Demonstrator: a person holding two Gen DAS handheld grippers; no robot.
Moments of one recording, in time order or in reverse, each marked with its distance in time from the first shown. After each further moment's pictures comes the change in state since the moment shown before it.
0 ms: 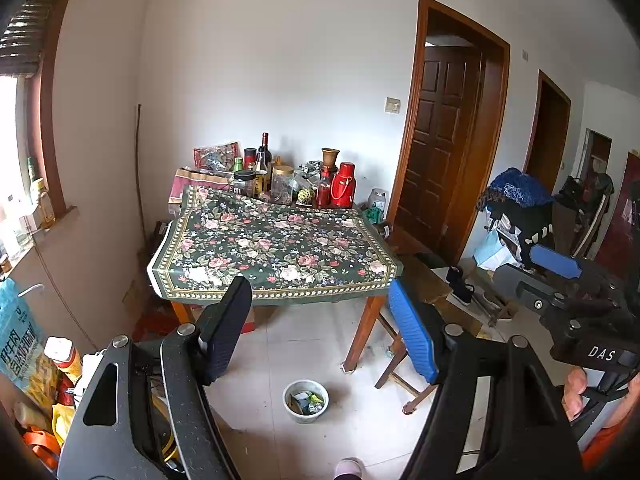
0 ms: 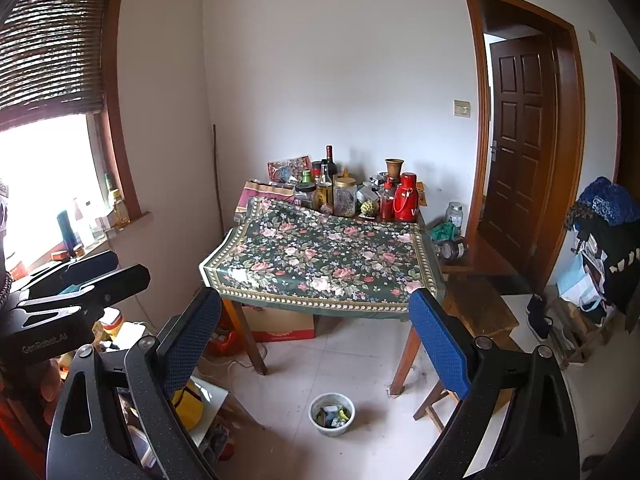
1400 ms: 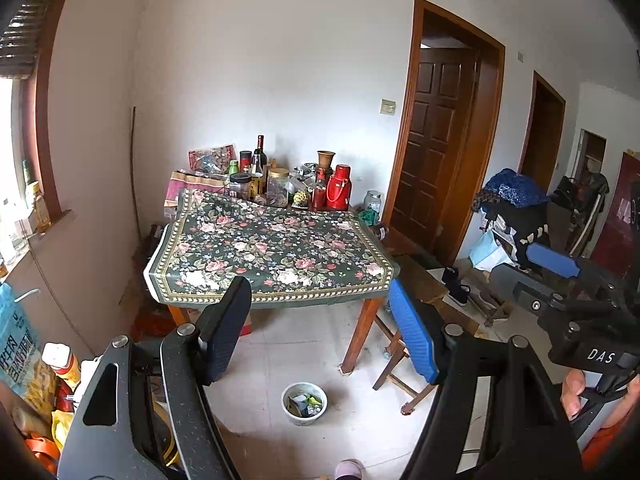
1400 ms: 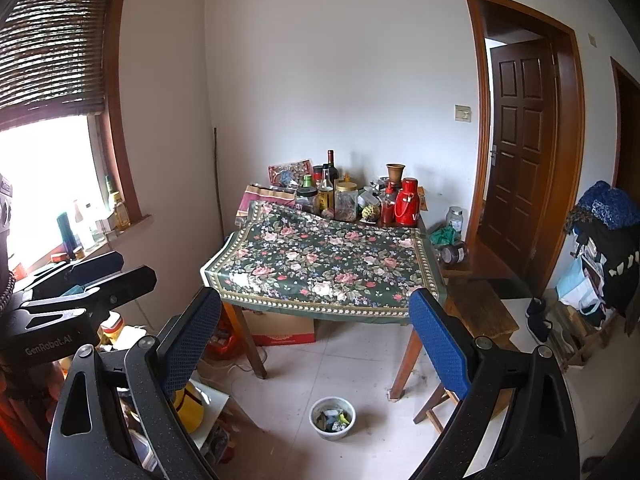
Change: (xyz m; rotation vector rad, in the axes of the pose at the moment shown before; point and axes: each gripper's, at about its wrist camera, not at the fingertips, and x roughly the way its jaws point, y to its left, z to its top) left arm -0.002 0.002 0.000 0.002 -0.005 -0.021; right arm -0.001 0.006 0.005 -0.006 -0.009 -0.003
